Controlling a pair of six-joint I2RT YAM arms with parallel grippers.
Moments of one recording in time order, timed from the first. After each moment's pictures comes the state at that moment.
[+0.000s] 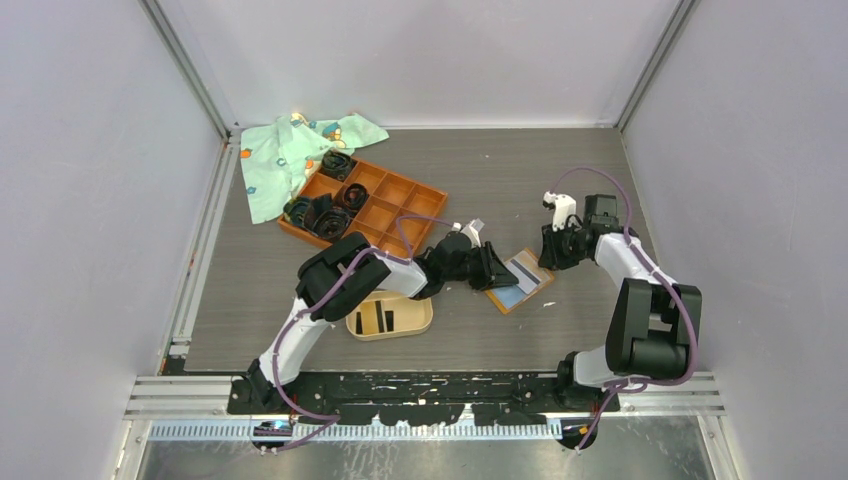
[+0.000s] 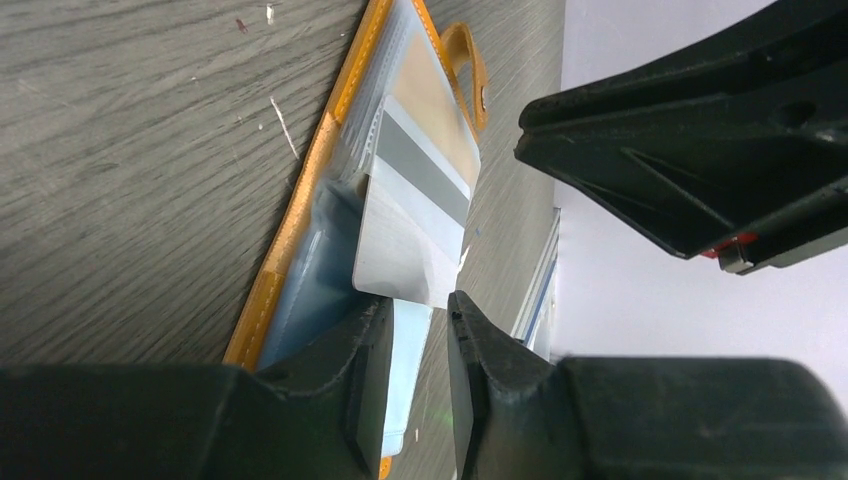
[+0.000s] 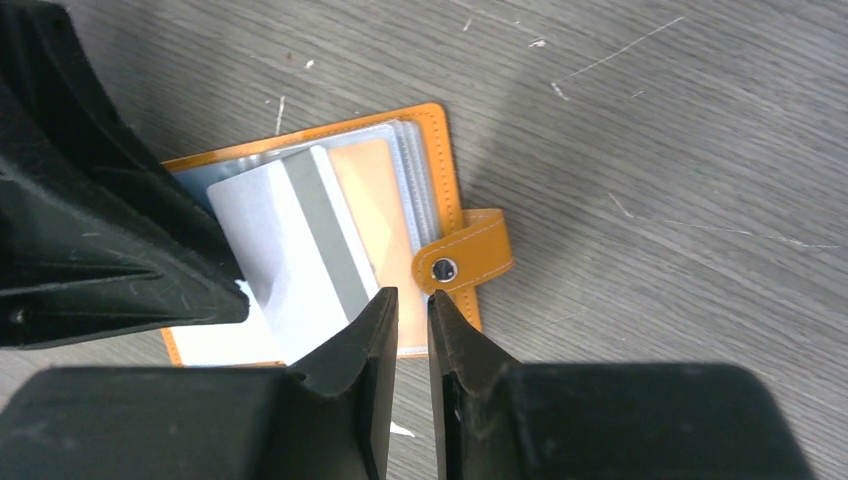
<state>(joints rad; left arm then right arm) -0.95 2.27 1.24 0.66 0.31 -1.21 -0.16 1.41 0.79 -0.47 -0.47 -0.41</state>
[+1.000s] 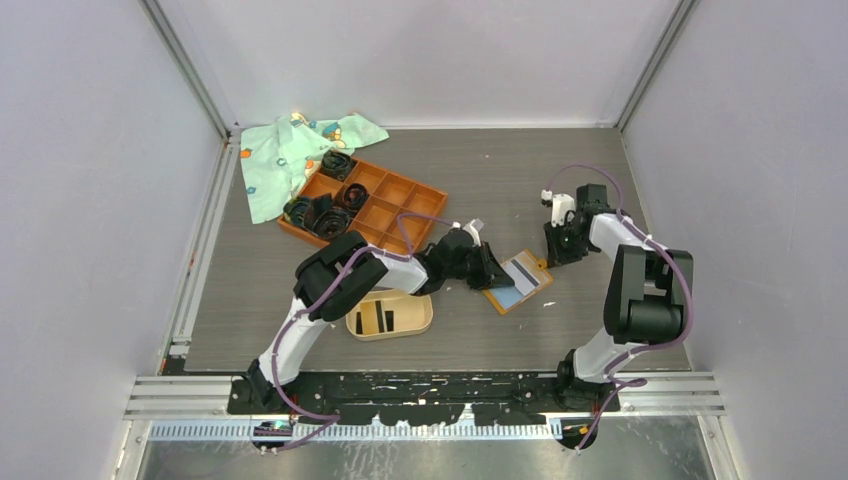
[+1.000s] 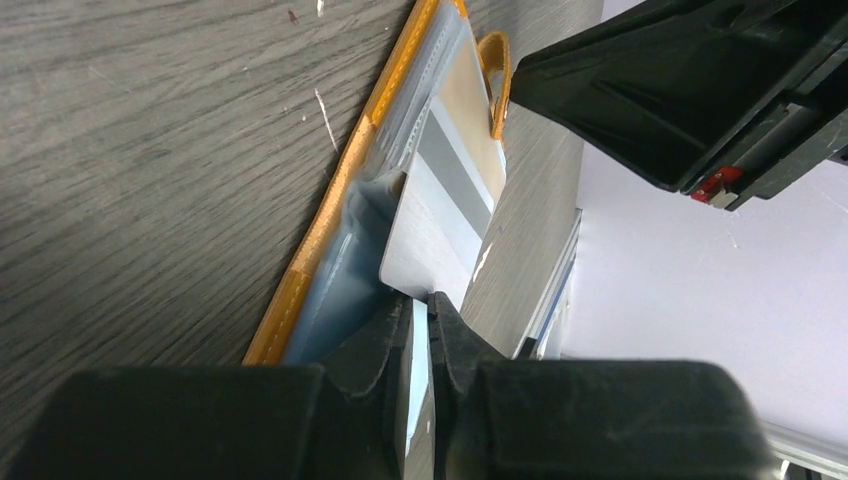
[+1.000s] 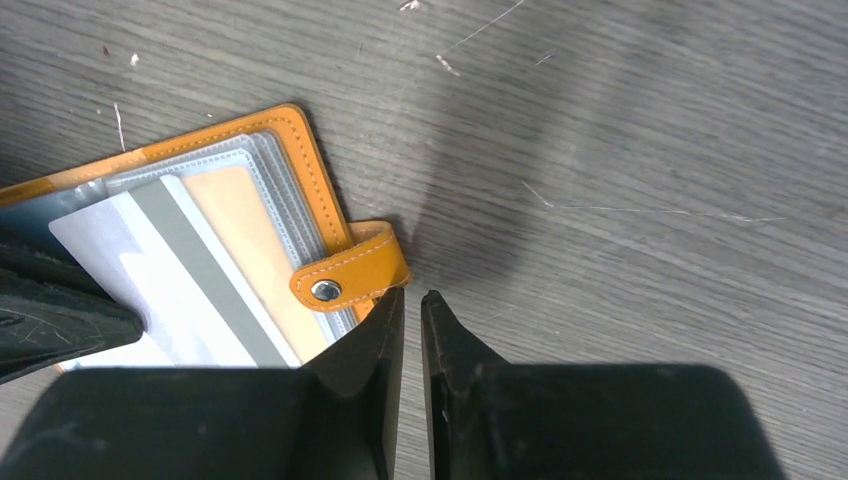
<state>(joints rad) -0.95 2.25 1.26 0.55 0.32 -1.20 -0.14 1.61 0.92 -0.54 -0.27 -0.37</state>
